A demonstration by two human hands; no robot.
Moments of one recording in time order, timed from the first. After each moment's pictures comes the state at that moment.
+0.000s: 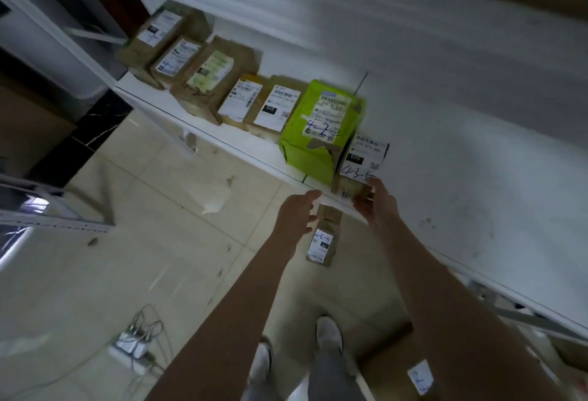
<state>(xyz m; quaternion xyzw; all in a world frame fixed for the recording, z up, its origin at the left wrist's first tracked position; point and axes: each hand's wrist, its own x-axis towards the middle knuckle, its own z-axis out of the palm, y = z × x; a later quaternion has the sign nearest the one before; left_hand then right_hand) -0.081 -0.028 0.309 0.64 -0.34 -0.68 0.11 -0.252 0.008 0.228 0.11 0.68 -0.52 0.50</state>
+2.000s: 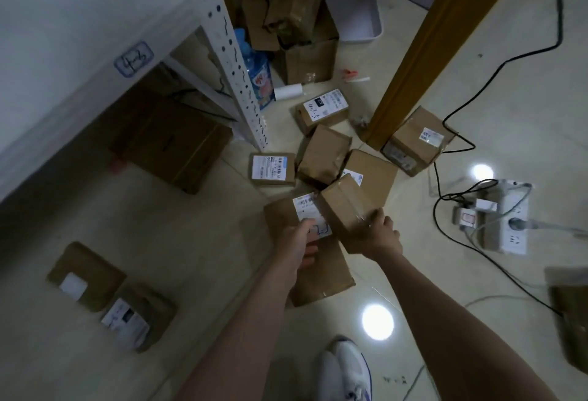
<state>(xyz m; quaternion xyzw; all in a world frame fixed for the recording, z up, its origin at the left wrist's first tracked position) -0.220 0.436 -0.068 0.36 -0.63 -0.55 -0.41 -0.197 0.616 -0.161 0.35 0.84 -0.25 0.33</state>
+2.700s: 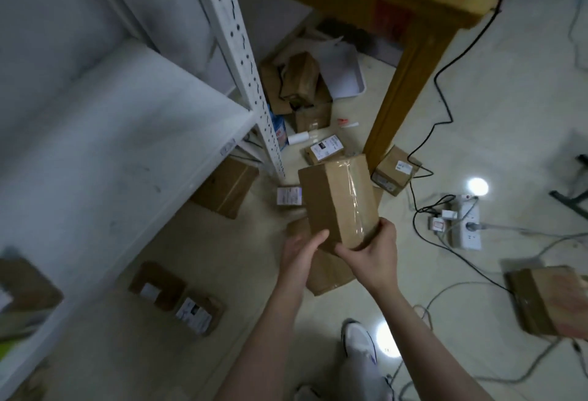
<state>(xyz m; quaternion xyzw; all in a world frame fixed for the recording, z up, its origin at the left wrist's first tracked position) -0.163 0.395 0.184 0.31 -0.65 -0.63 -0.31 -0.125 0.528 0.146 0.34 0.80 -0.49 0.00</state>
